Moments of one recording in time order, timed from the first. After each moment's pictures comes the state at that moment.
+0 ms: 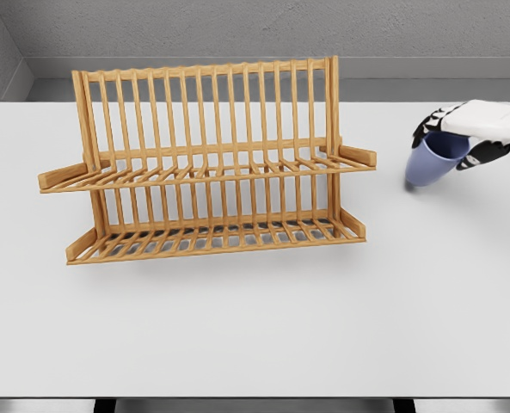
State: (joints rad) left arm 0.03 0.00 -0.20 -0.05 -0.06 0.02 -0.04; right arm -0.80 -0.86 0.61 -1.17 0.31 -0.61 0.61
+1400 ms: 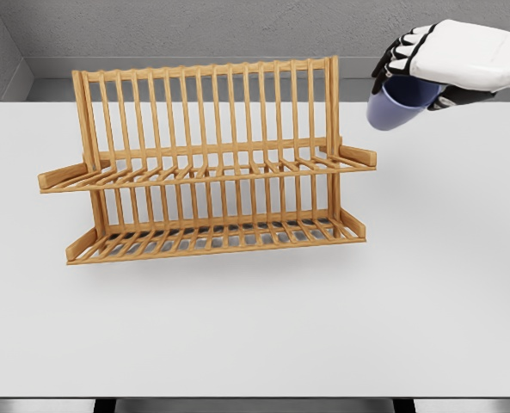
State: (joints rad) left arm 0.03 0.00 -0.20 -0.05 -0.06 0.02 -0.04; right arm -0.85 -0.87 0.49 -1.57 0.31 -0.61 0.61
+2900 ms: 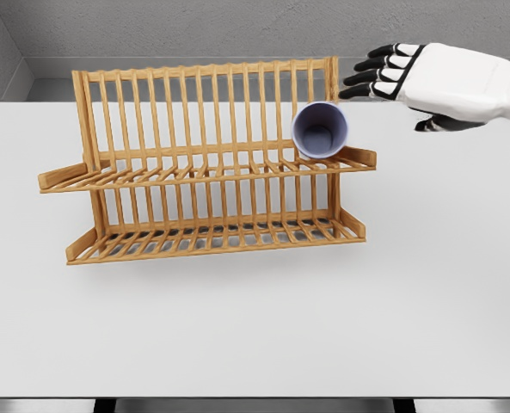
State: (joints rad) left arm 0.03 0.00 -0.20 -0.05 -0.06 0.02 -0.04; right arm -0.63 -0.87 0.30 -1.72 0.31 -0.61 0.61
